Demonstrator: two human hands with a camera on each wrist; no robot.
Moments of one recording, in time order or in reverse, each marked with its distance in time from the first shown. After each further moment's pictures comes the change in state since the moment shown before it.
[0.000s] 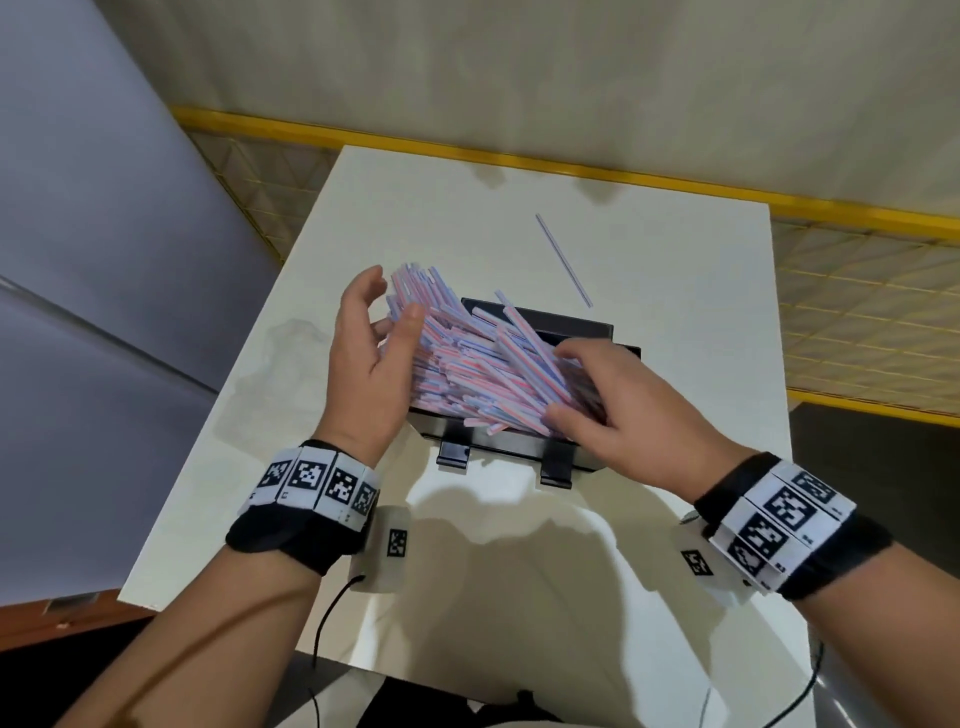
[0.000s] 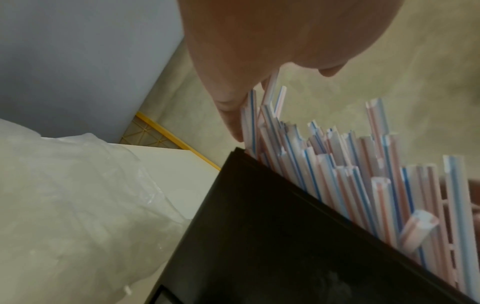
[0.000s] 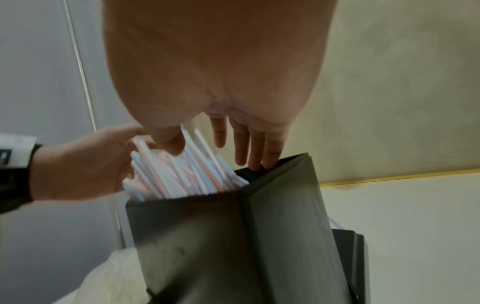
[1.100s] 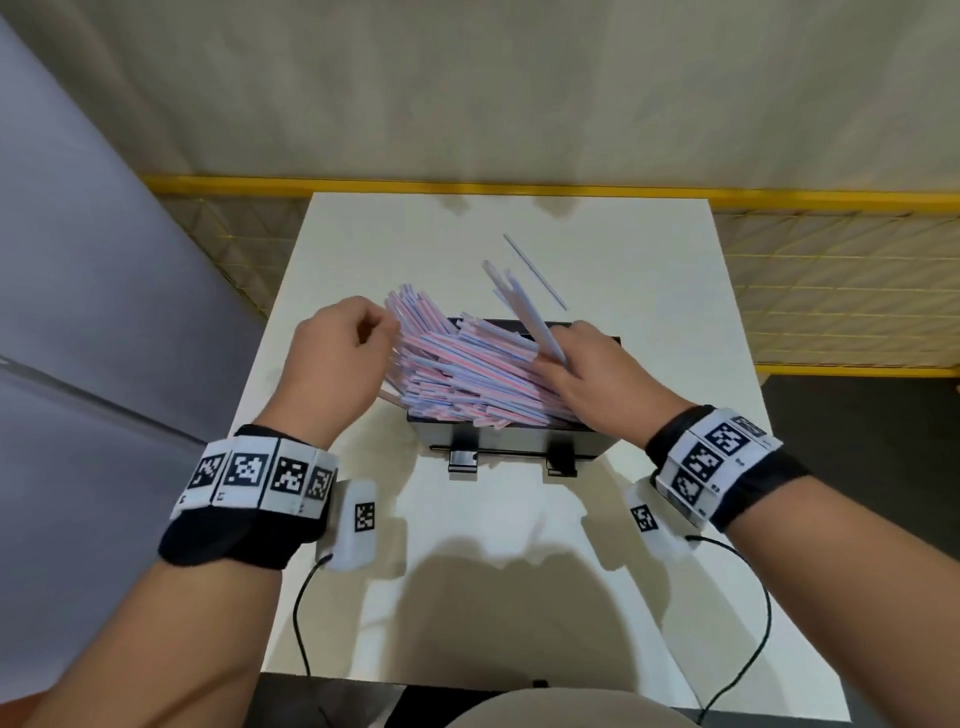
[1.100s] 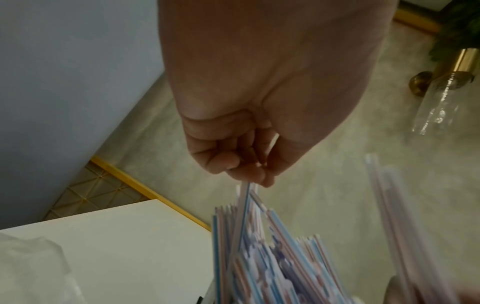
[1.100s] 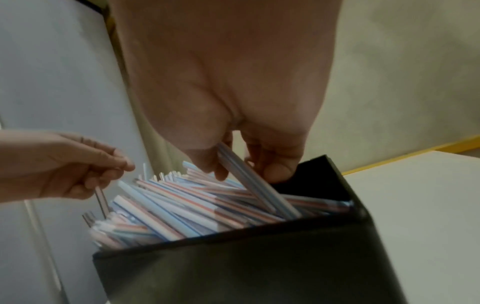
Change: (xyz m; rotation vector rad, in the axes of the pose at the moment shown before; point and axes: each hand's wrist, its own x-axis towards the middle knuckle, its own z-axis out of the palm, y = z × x) left_hand 0.032 0.046 -0.049 0.544 -0.205 0.049; right_hand 0.026 -0.019 0.012 0.057 0.077 0.206
